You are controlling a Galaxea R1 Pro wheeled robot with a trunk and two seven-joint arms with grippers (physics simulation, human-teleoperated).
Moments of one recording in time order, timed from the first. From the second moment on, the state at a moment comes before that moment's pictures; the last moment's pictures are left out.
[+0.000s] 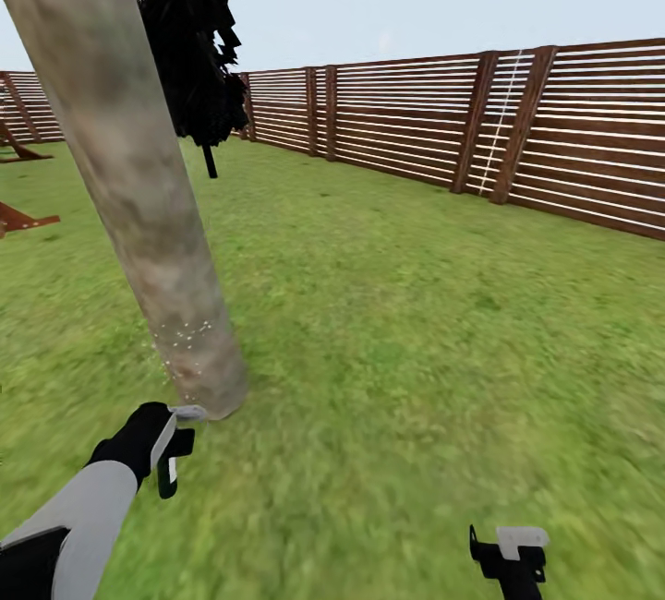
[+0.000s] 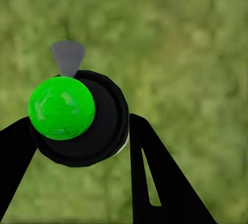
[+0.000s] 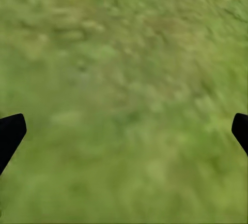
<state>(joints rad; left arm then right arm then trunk) -0.82 0.11 0.28 -0.44 -0.22 0.75 0.03 -0.46 -0.10 -0.05 -0.07 0.16 -0.57 -0.25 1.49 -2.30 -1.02</state>
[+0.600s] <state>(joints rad) -0.82 0.08 0.27 -0.44 -0.31 0.74 -0.08 -0.46 -0.10 -0.05 -0.07 0.16 -0.57 -0.25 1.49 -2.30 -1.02</state>
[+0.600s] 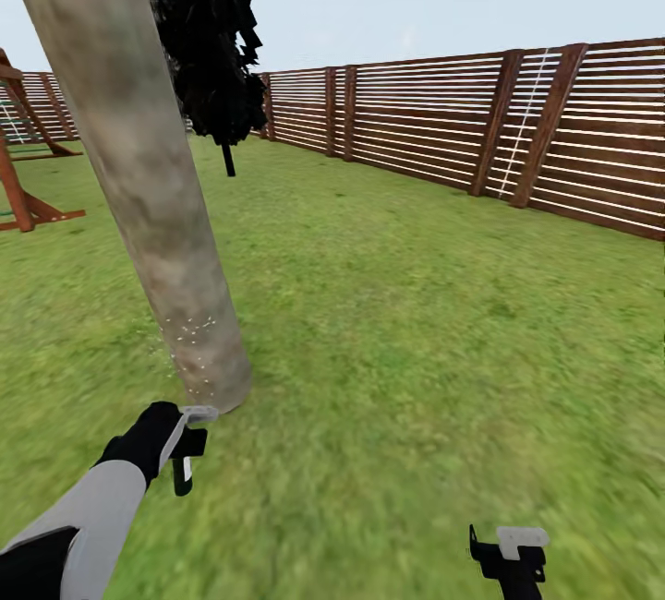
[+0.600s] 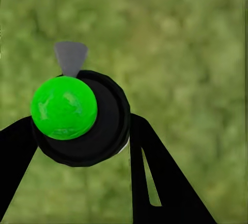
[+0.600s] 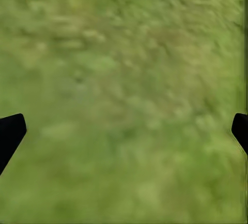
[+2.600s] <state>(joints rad) -0.92 0.16 0.28 -0.54 -0.35 0.89 -0.08 -0.46 -0.10 -0.05 -0.07 0.16 -0.57 -0.25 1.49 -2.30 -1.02</state>
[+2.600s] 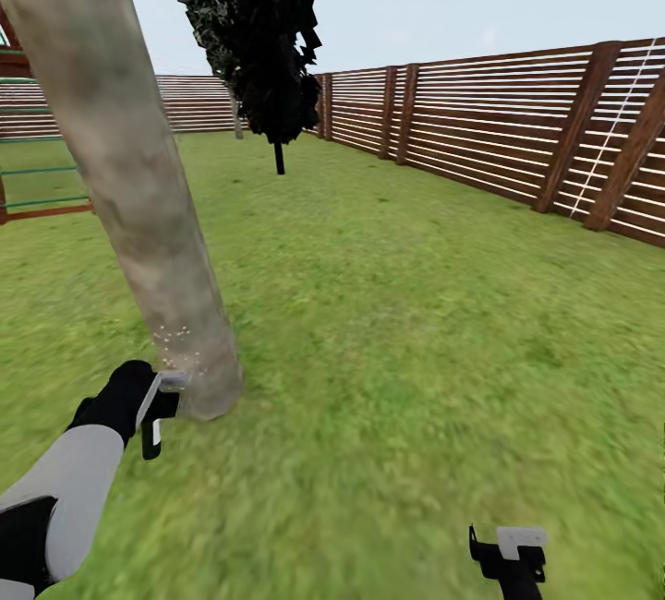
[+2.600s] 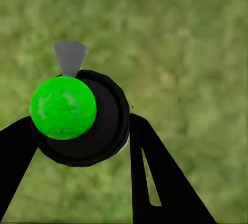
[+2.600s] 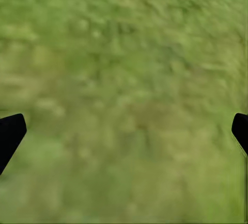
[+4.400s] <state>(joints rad) -0.71 0.12 0.33 -0.54 -0.33 0.74 0.01 -0.46 -0.09 -0.05 -0.07 0.16 -0.57 -0.25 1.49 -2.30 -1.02</state>
